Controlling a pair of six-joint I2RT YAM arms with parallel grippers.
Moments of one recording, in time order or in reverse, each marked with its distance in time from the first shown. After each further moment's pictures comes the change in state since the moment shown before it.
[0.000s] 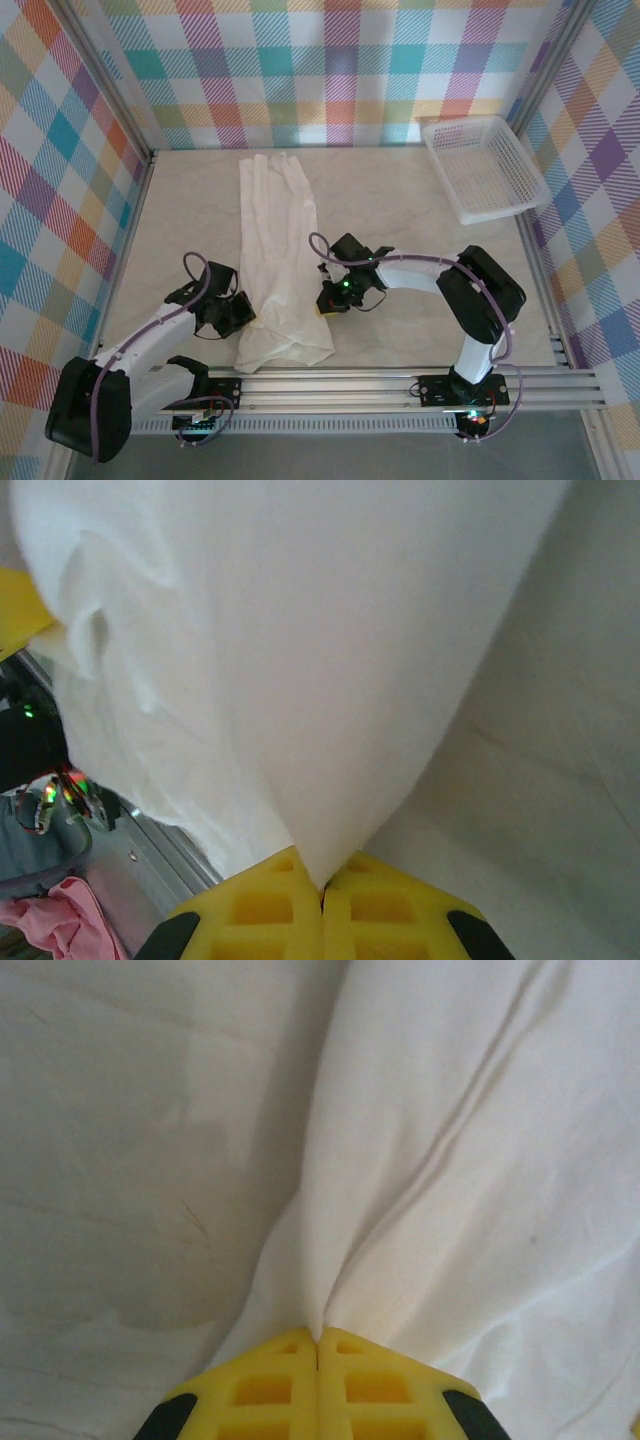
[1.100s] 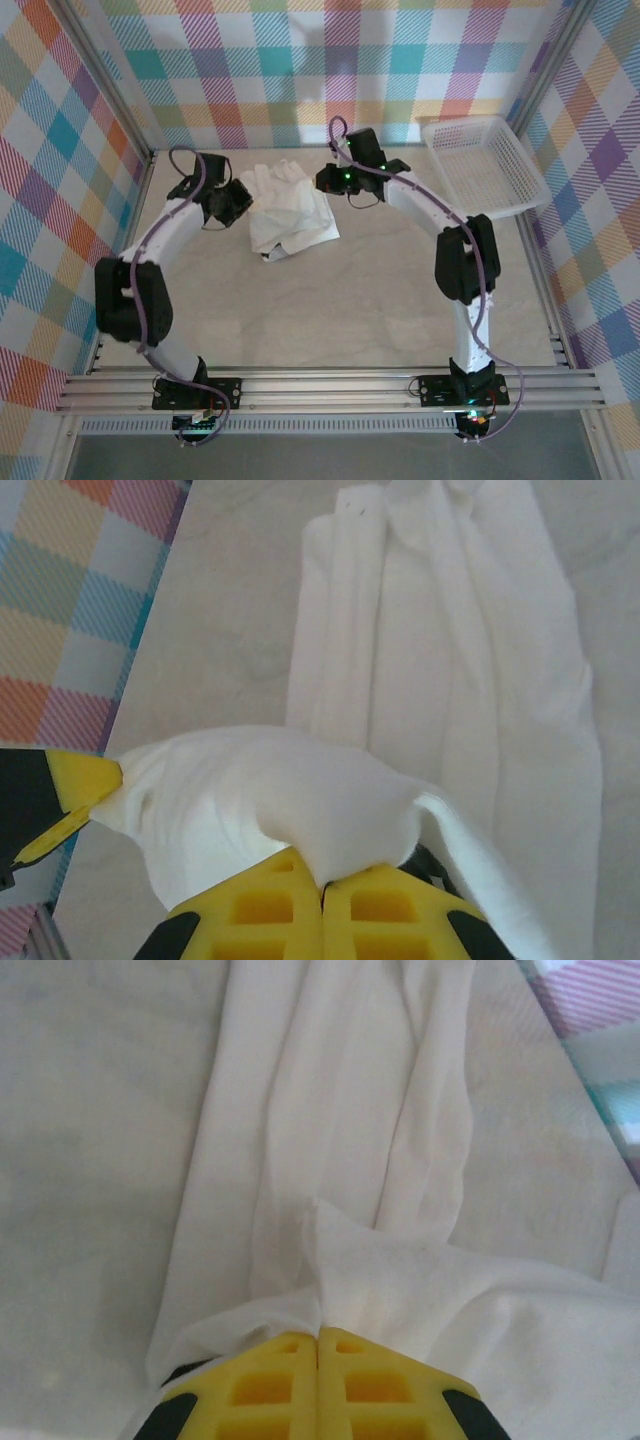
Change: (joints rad) left arm 0.243 0.681 0.928 0.079 -0.065 0.042; right arm -0.309 0.359 0.922 -0.072 0.170 -0.111
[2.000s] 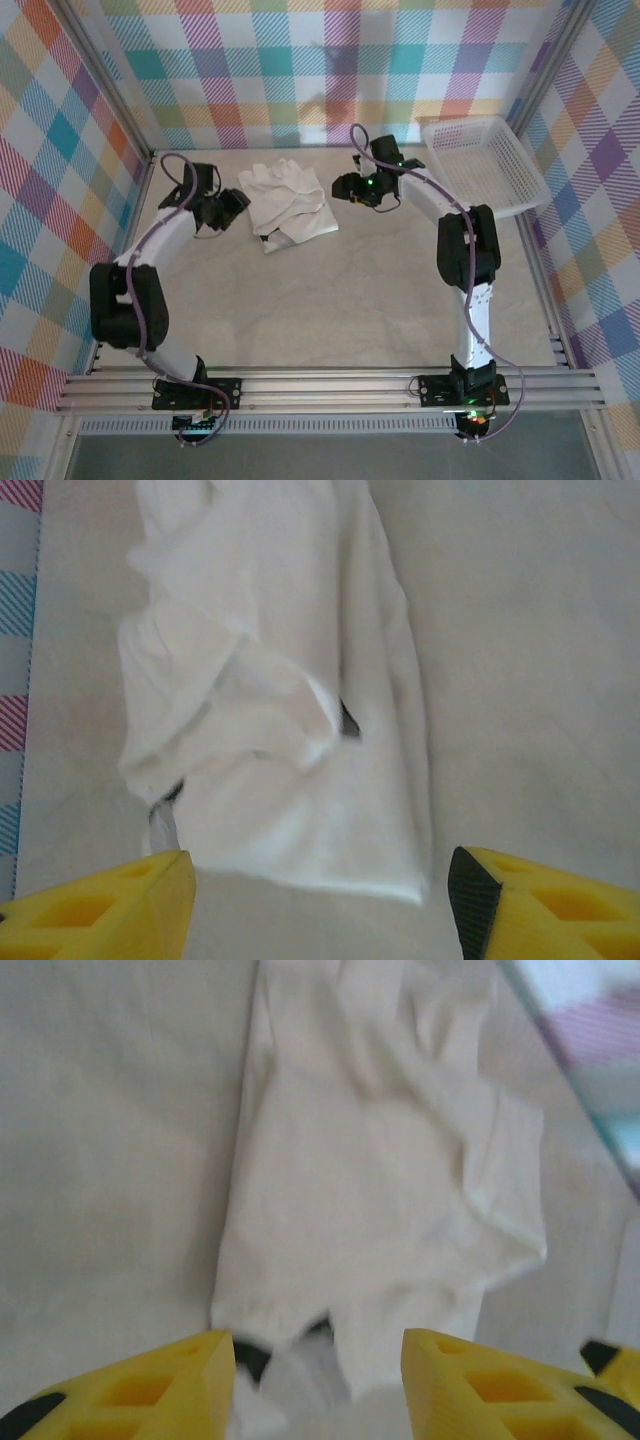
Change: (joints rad) left arm 0.023 -0.124 -0.208 0.072 0.055 0.062; right arm -0.129 0.046 -0.097 -0.128 -0.079 -0.082
